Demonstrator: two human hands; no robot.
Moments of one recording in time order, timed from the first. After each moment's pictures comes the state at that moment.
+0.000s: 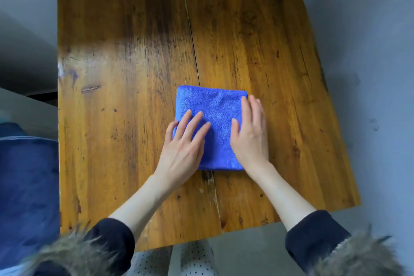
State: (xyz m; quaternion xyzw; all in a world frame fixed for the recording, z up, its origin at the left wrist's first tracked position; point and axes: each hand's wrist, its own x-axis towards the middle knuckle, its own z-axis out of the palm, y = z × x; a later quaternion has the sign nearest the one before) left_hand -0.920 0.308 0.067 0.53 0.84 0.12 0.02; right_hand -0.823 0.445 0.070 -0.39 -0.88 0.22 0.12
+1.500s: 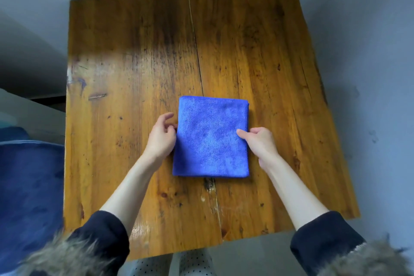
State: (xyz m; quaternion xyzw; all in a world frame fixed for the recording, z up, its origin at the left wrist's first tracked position) left_hand -0.978 0.319 0.079 0.05 0.82 0.43 0.38; right_hand -0.832 0.480 0.077 -0.62 -0.61 0.50 -0.04
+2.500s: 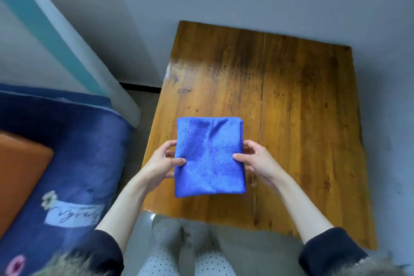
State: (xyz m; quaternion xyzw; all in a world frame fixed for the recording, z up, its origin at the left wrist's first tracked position) left_hand -0.968 0.137 0.161 -0.11 0.69 0.56 0.46; right_hand -0.867 0.360 0.151 -0.37 -0.62 0.68 -0.15
